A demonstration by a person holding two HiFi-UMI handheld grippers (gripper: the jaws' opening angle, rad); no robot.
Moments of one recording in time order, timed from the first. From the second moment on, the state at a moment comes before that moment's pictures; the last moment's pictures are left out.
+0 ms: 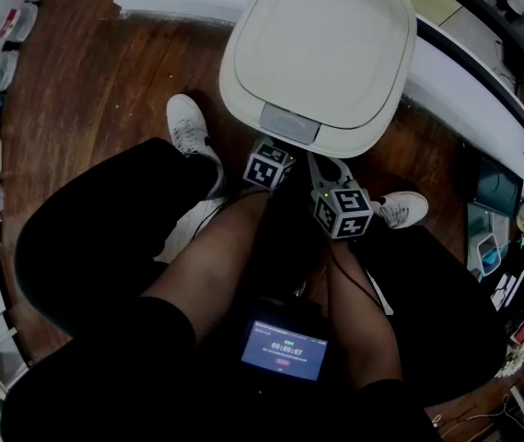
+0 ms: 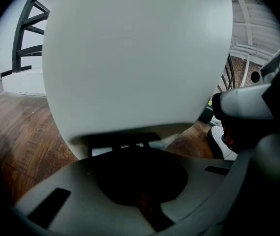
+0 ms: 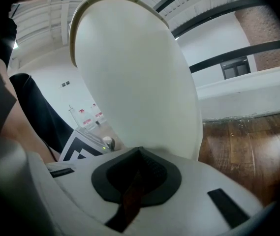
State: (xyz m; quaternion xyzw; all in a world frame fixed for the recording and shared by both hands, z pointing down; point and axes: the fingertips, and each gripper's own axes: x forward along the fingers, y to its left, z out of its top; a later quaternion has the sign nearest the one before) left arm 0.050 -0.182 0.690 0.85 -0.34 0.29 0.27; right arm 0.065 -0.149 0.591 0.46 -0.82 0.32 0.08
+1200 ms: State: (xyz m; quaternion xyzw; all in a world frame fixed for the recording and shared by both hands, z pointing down) left arm 0.046 -0.178 0.699 0.82 -0.36 0.30 0.32; right arm 0.077 -0.136 0.589 0.48 -0.81 0.31 0.10
